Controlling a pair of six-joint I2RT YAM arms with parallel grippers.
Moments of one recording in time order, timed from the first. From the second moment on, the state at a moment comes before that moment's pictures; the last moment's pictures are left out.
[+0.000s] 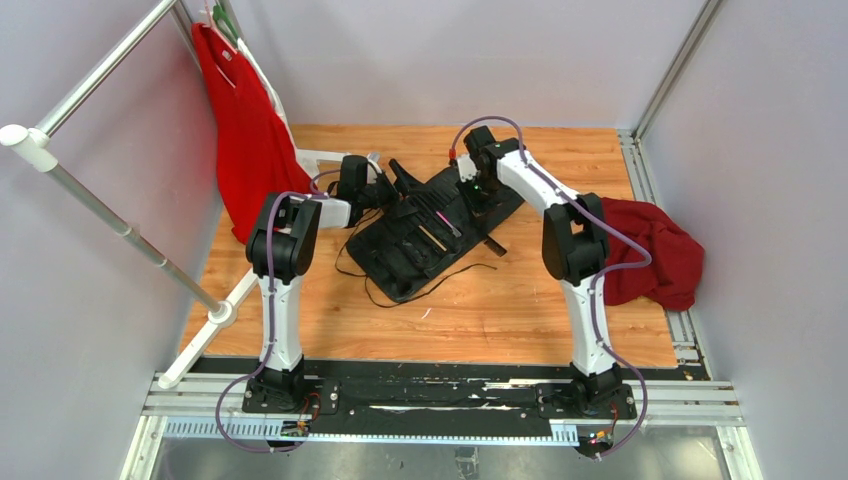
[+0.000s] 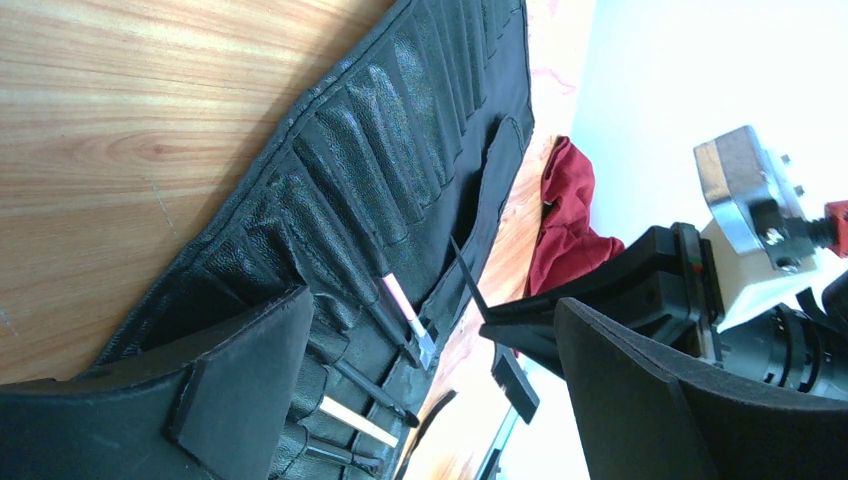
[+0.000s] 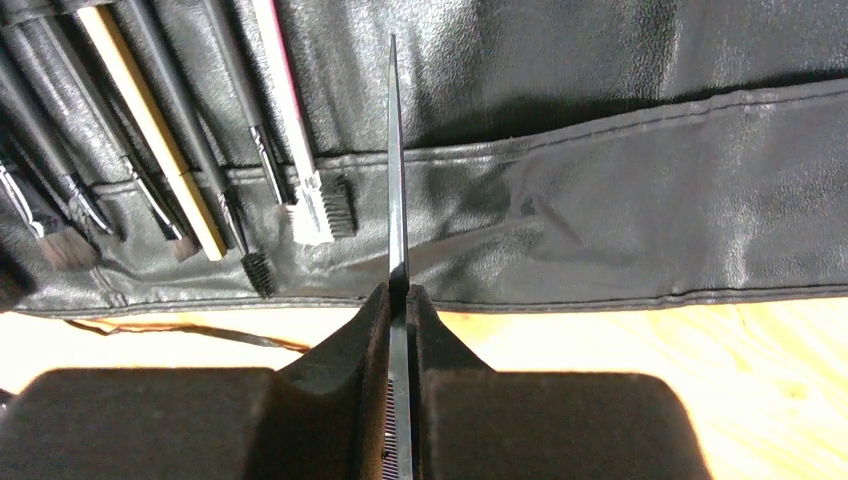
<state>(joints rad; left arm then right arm) -0.25 2.17 1.26 0.40 0.65 -1.06 0.42 2.28 1.99 -1.02 -0.21 -0.10</state>
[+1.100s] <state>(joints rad) -0.25 2.17 1.26 0.40 0.65 -1.06 0.42 2.32 2.08 -1.12 -0.28 -0.23</state>
